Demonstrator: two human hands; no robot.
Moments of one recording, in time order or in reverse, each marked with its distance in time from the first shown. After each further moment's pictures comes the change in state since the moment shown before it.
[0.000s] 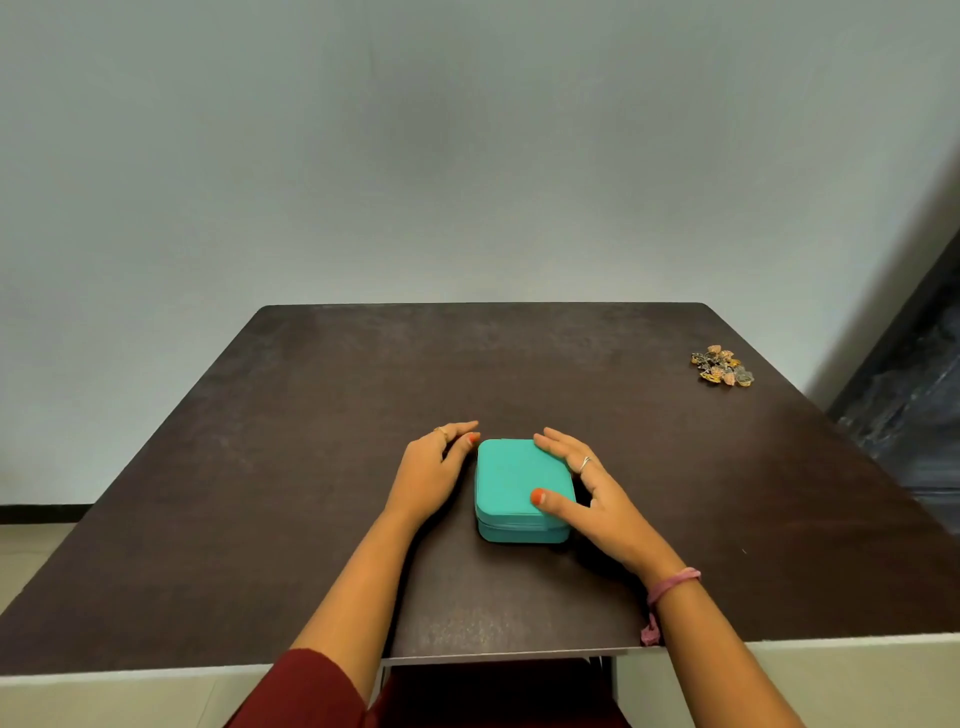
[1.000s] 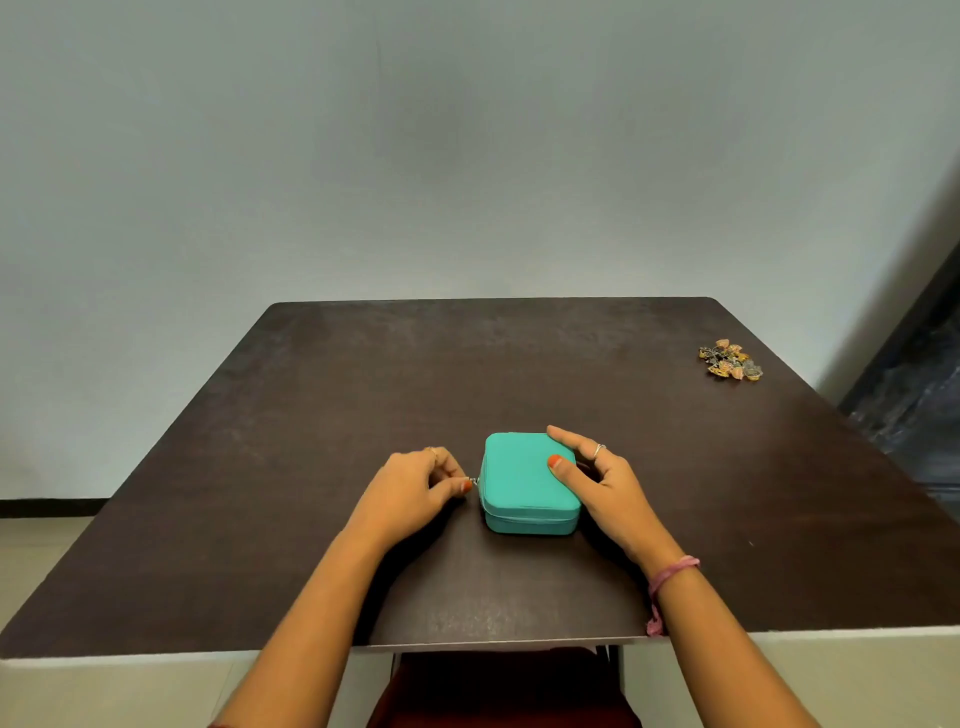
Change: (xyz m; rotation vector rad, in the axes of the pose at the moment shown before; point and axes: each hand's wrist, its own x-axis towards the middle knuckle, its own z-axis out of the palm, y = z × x) left_hand -0.040 0.014 -0.041 0.333 -0.214 -0.035; right_hand 0.005 0.004 0.005 0.253 0.161 0.105
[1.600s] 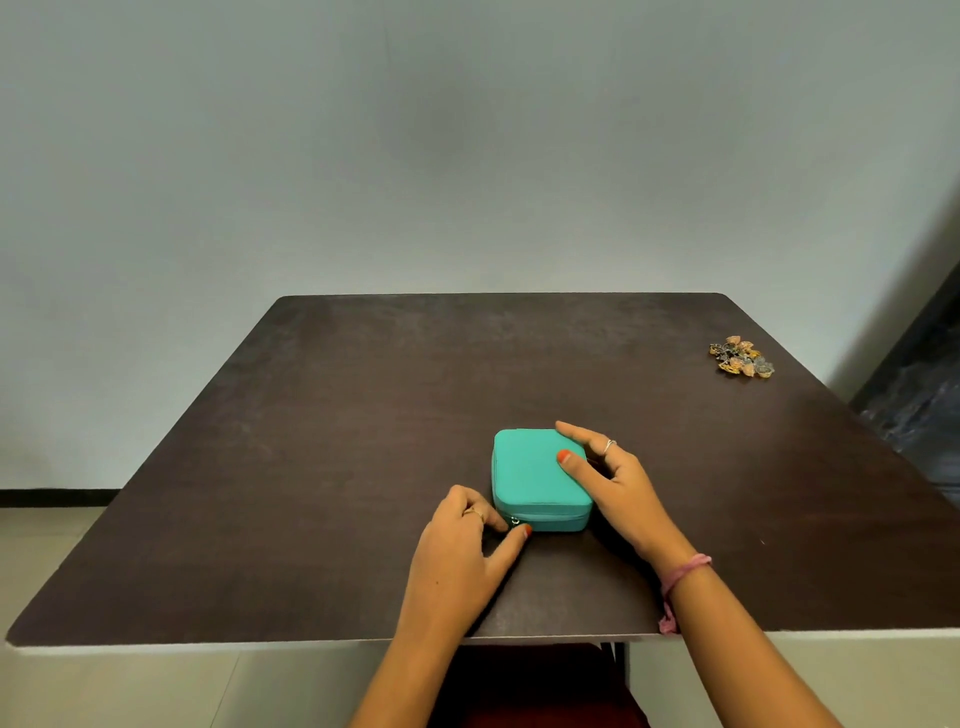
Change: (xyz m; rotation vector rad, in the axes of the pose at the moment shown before) left_hand -0.056 0.028 0.061 -0.030 0.269 0.082; right_hand 0.000 0.001 -0.001 -0.031 0.004 -0.051
